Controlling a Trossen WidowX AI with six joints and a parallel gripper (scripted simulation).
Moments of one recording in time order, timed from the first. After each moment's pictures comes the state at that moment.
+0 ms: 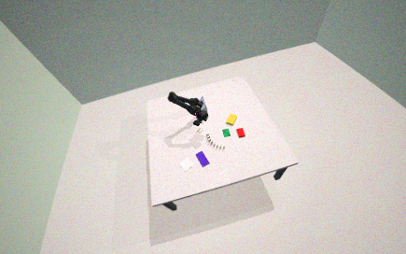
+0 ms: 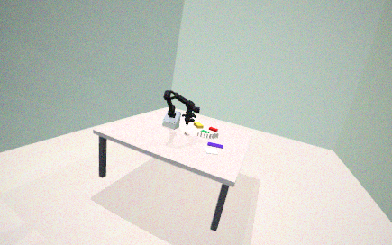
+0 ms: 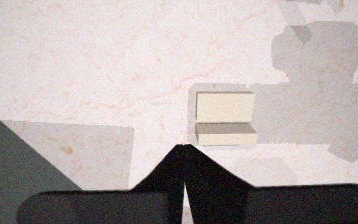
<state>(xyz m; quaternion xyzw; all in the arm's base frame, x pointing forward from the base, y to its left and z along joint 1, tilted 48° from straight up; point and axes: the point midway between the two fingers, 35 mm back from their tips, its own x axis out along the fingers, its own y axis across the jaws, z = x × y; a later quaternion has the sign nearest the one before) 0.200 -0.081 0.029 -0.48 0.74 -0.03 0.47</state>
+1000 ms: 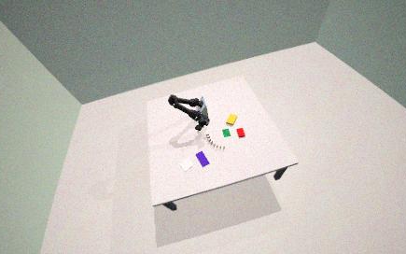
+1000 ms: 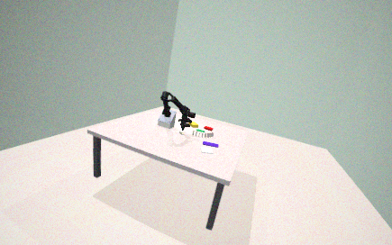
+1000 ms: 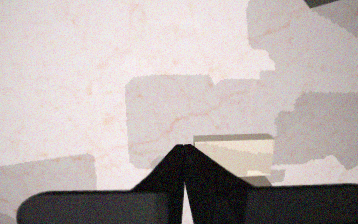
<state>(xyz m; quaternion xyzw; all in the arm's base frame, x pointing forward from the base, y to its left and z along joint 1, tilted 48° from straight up) 0.210 -0.123 -0.013 -0.47 0.74 -0.03 0.48</state>
